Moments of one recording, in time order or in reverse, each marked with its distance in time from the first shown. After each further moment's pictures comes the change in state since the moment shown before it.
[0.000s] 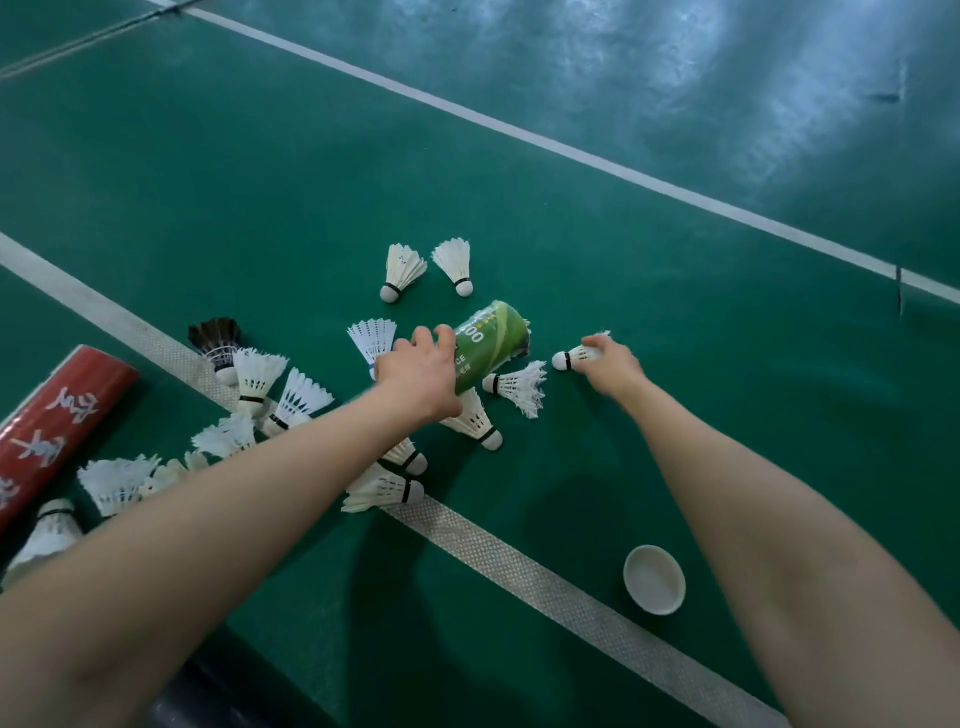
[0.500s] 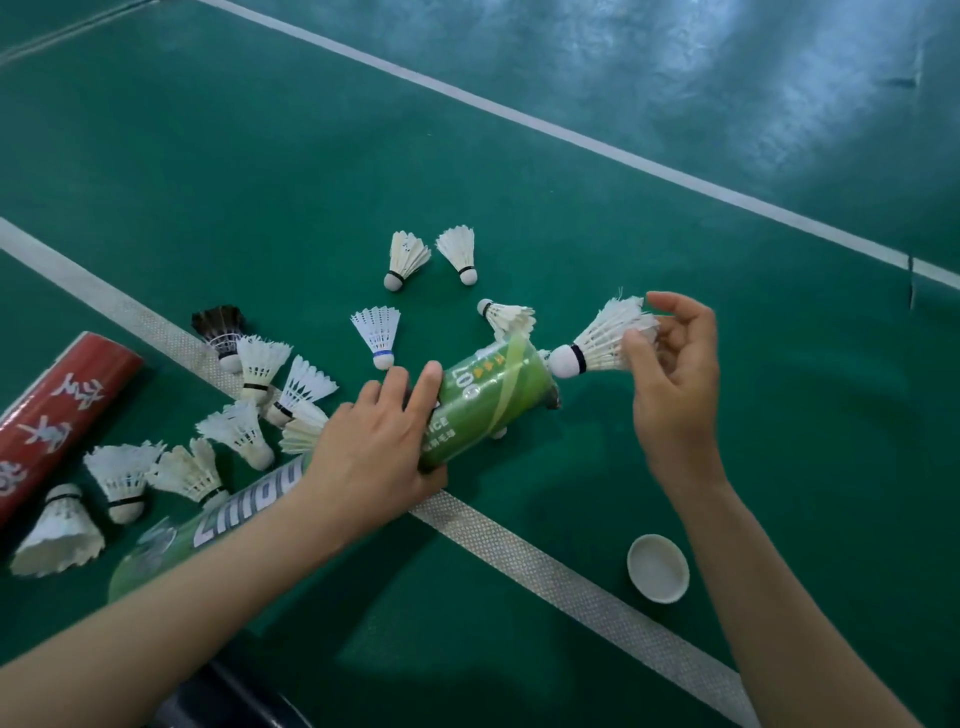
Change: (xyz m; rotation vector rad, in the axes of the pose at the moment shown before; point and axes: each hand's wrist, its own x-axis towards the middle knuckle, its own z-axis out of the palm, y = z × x) left_hand -0.113 -0.030 0.003 -0.062 0.249 0.213; right_hand -0.150 -0.025 -0.031 0.797 0.390 -0.556
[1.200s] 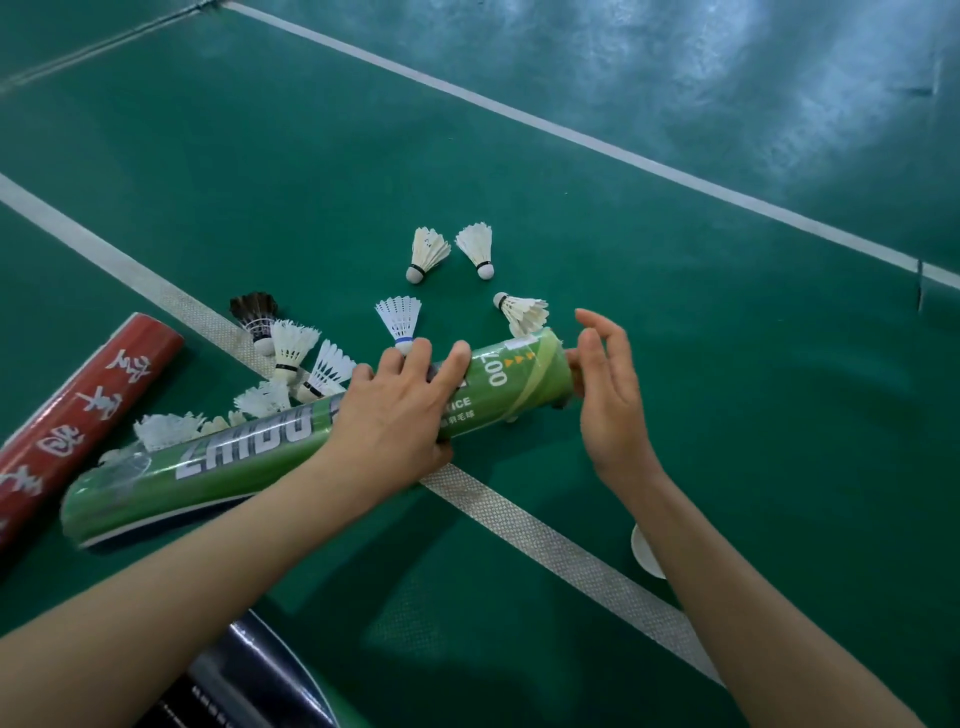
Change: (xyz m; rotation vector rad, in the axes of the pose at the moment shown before) left_hand -0.012 0.006 -0.019 0.143 0.019 0.022; right_hand -0.038 -0.001 0.029 0.165 -0.245 0.176
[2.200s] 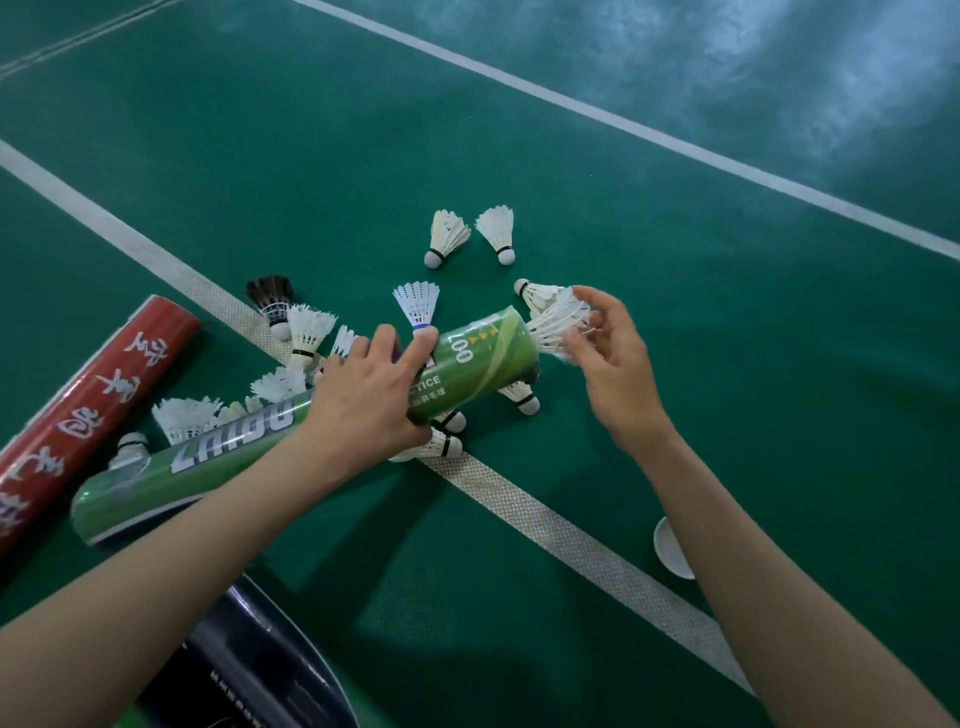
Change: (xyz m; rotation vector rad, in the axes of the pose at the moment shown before) left_hand 0.004 -0.041 0.023 -0.095 -0.073 -0.126; right_hand 0.032 0.019 0.005 -0.185 -0.115 0.020
